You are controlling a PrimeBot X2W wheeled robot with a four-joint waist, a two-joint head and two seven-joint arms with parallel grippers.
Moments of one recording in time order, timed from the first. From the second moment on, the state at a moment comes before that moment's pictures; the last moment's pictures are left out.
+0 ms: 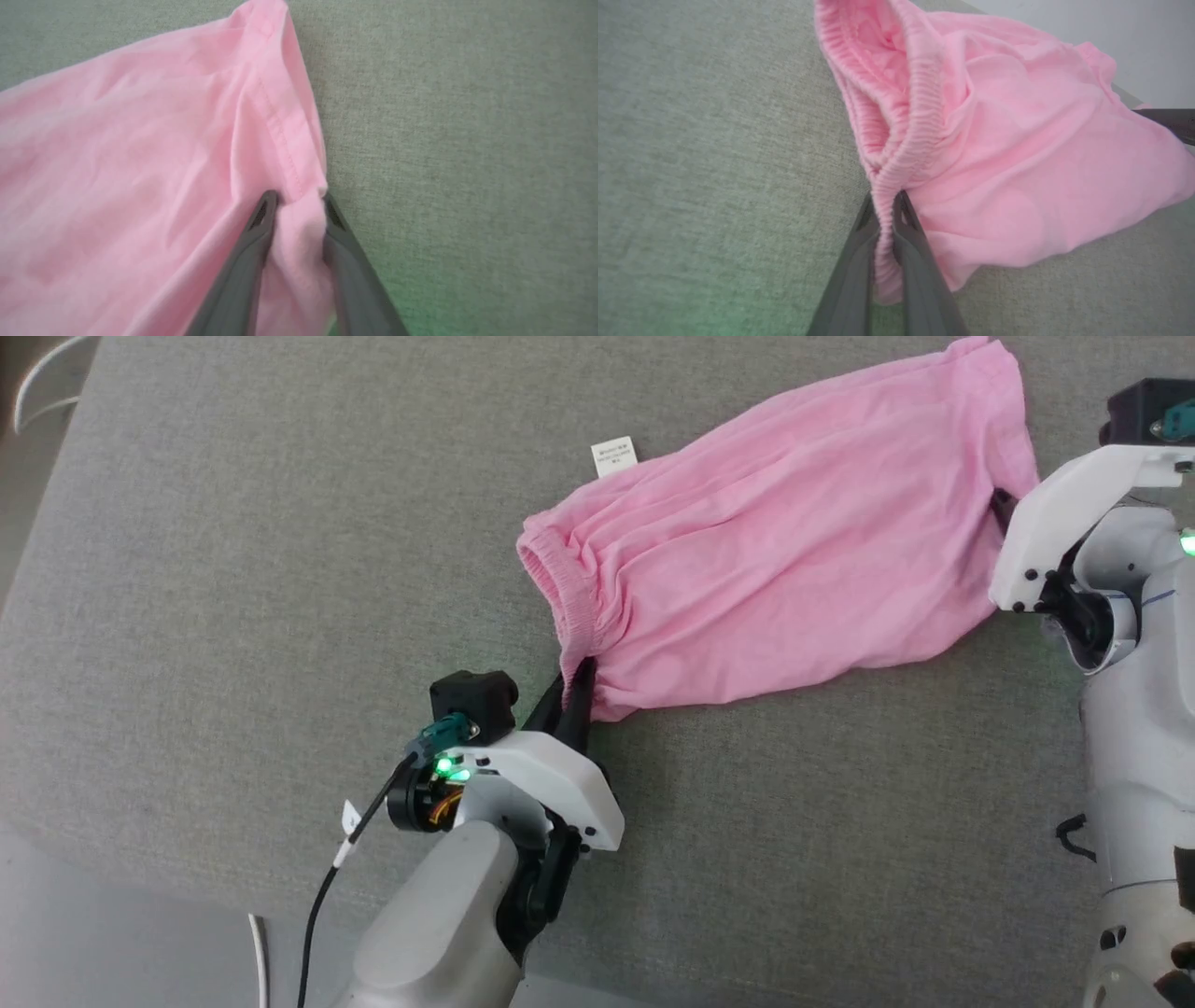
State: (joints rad) left arm -0.46 0.06 -0.53 0.44 -0.62 0.19 -0.10; right arm -0.85 -0.09 -0.25 0.71 0.01 0.13 0.48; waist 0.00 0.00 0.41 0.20
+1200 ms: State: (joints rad) left arm -0.28 0.22 -0.55 0.30 -0.67 0.25 0.09; right arm -0.18 -0.05 -0.20 0.22 0.18 0.13 0.45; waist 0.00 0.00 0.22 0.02
